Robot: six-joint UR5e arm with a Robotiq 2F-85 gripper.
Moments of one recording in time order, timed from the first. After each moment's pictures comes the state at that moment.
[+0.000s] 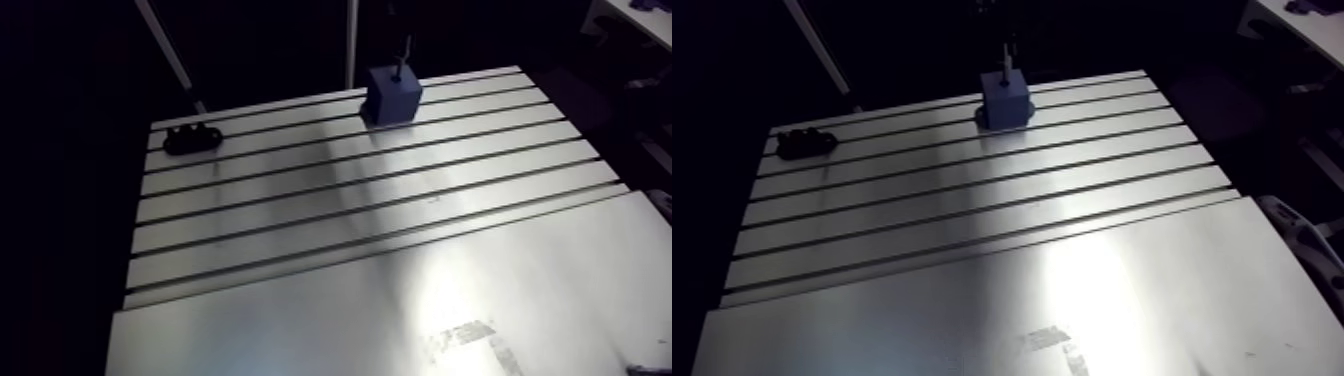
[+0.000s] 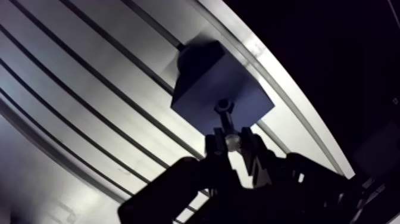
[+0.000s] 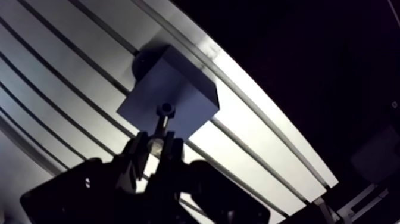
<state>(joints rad) -0.25 -1.02 1.39 -1.87 -1.66 -2.59</state>
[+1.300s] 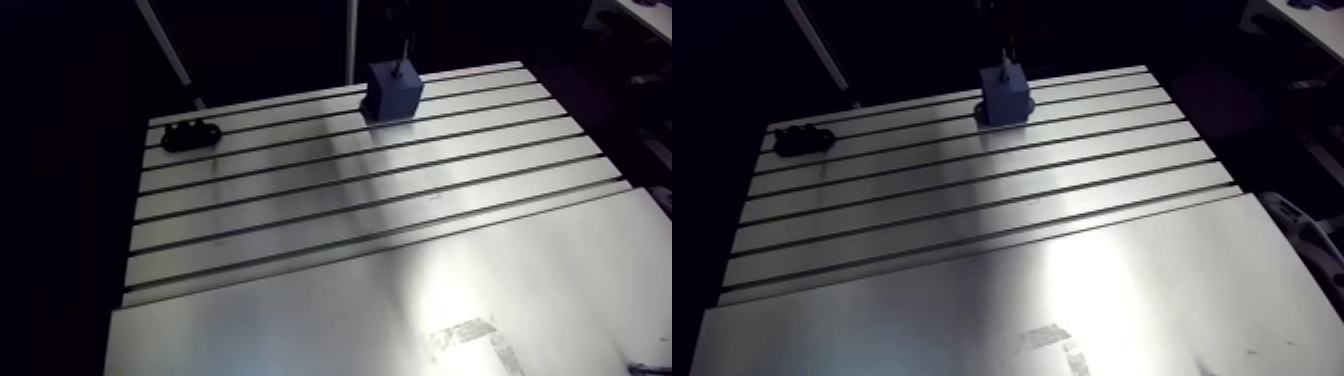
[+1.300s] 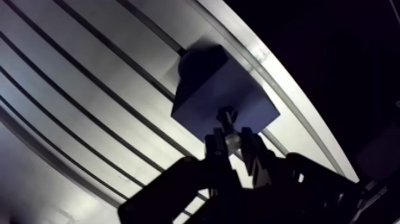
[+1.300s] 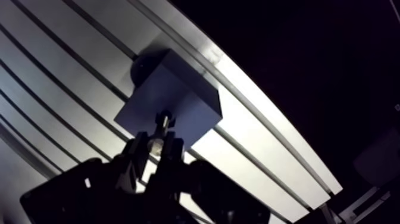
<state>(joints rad) -0.25 -1.01 1.41 -1.89 -1.65 -2.59</state>
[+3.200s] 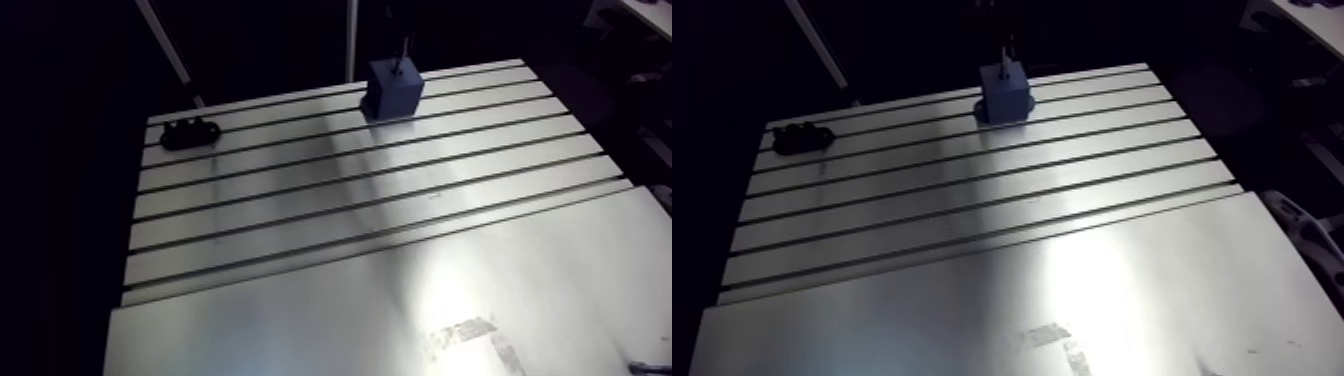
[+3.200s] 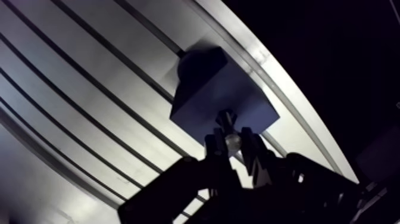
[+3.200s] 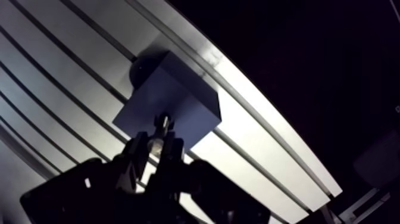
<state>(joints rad) -0.25 -1.00 1.40 -1.90 -1.65 -2.59</state>
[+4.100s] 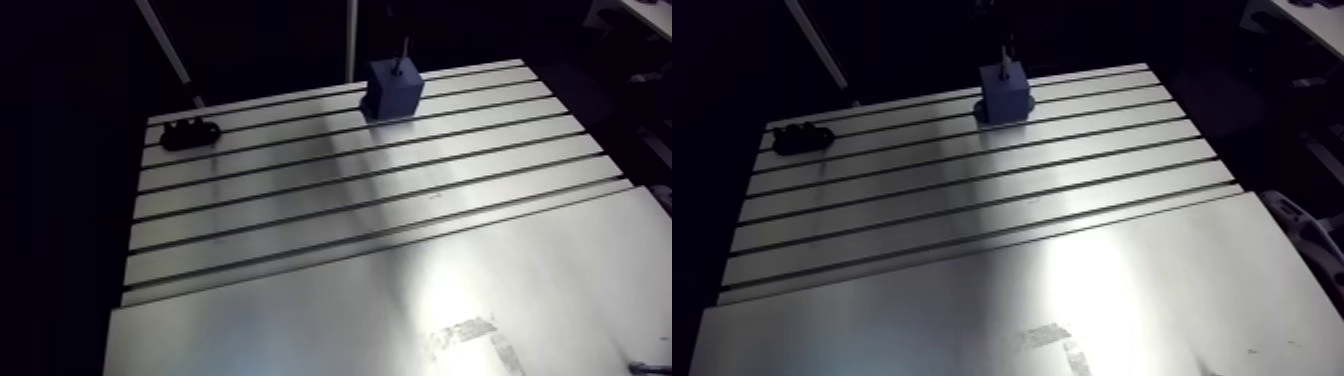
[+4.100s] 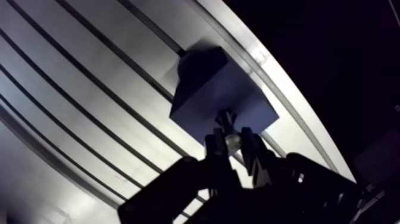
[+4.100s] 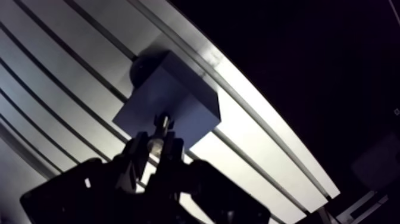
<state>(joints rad) -0.25 -1.00 1.40 -1.89 -1.65 -2.61</state>
